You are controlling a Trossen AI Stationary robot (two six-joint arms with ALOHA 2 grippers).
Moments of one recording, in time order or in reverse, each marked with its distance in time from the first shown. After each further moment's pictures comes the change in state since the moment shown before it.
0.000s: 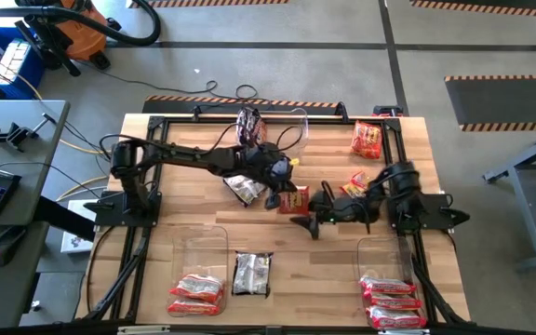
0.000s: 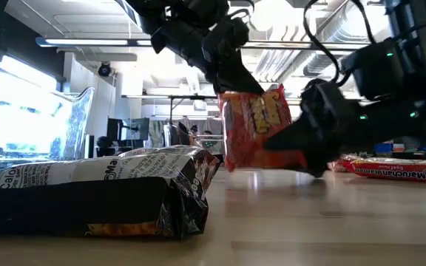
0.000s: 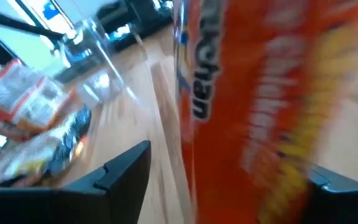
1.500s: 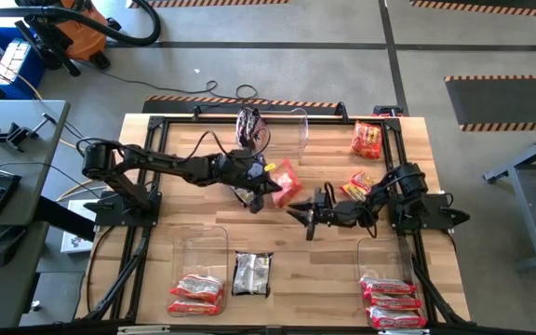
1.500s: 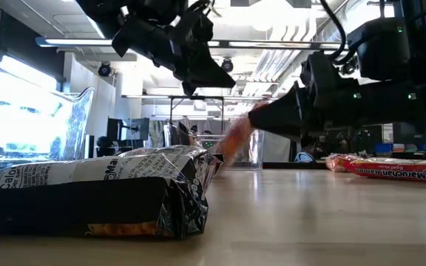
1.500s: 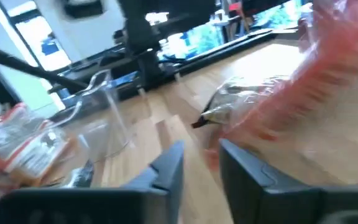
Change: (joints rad) left arm -0.033 -0.211 -0.350 0.302 -0.105 -0.157; right arm 0.072 -0.051 0.059 0.077 0.199 -0.150
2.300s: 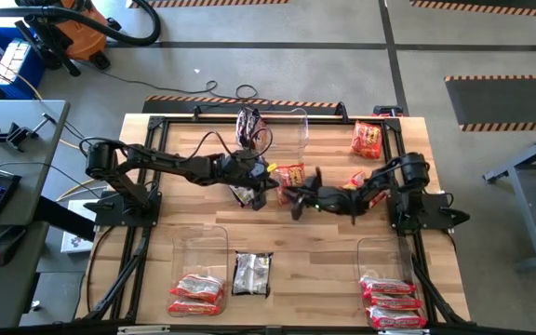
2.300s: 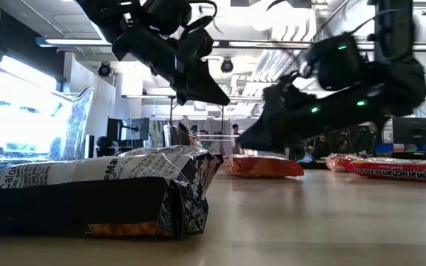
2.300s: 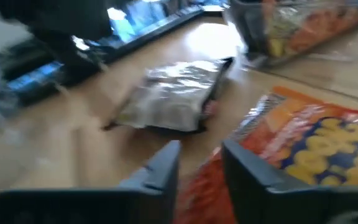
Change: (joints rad) left arm 0.015 0.025 0.001 -0.065 -0.105 -0.027; right arm -0.179 -0.051 0.111 -0.389 0.027 0.081
